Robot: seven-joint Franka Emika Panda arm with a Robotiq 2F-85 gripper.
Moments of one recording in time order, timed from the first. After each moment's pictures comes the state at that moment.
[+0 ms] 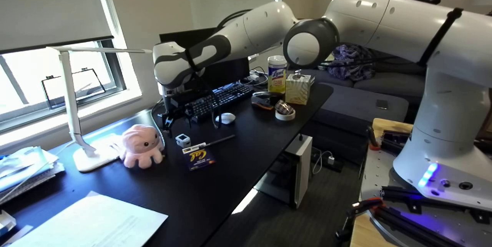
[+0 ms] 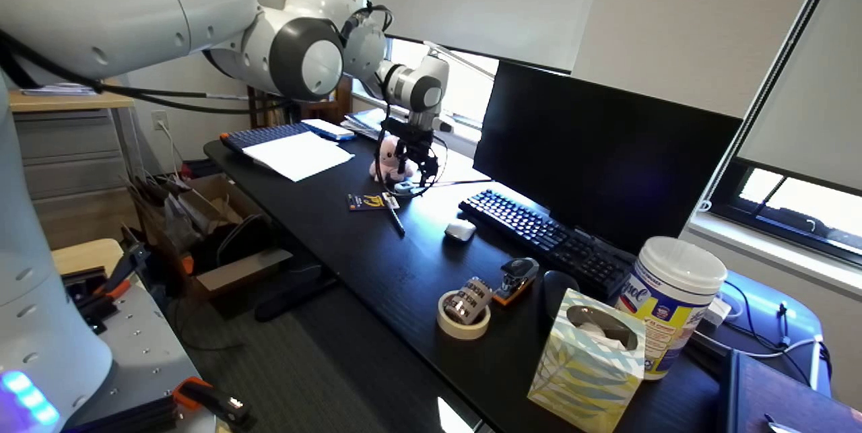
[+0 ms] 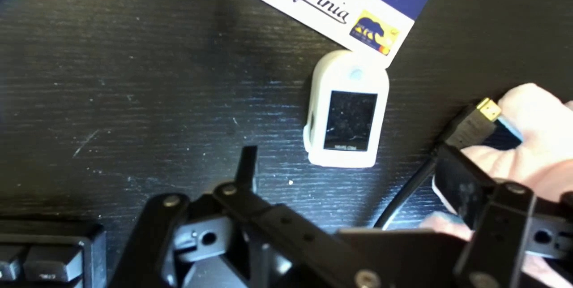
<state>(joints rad) 0.17 1.29 0.04 -0.69 0.04 1.96 0.23</state>
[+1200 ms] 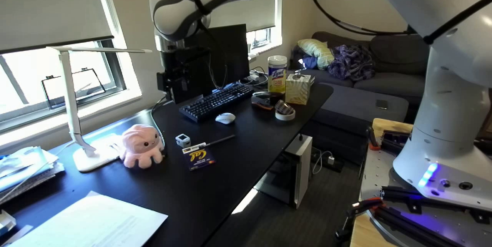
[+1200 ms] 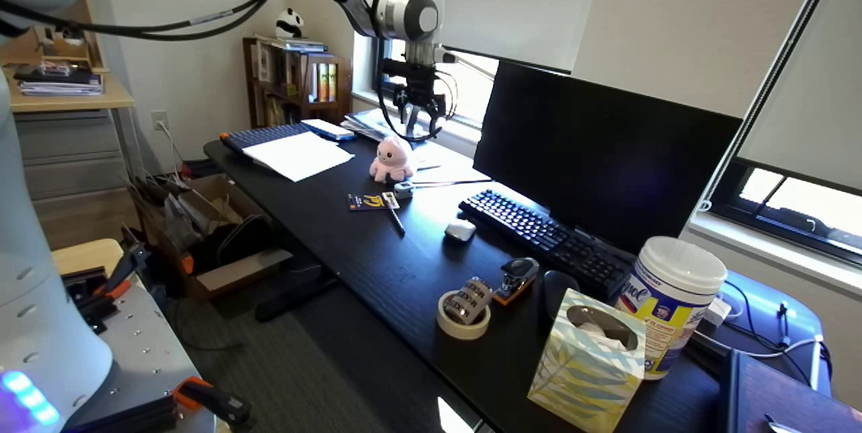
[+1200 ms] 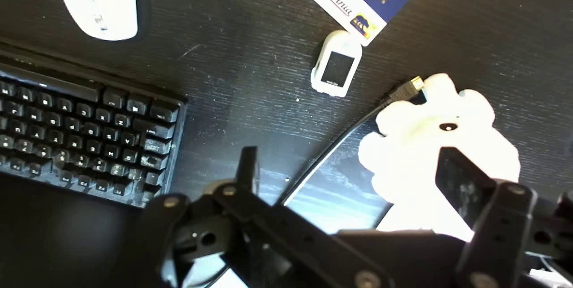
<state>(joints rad) 0.17 0.77 0.03 -1.23 -0.04 2.10 0.08</state>
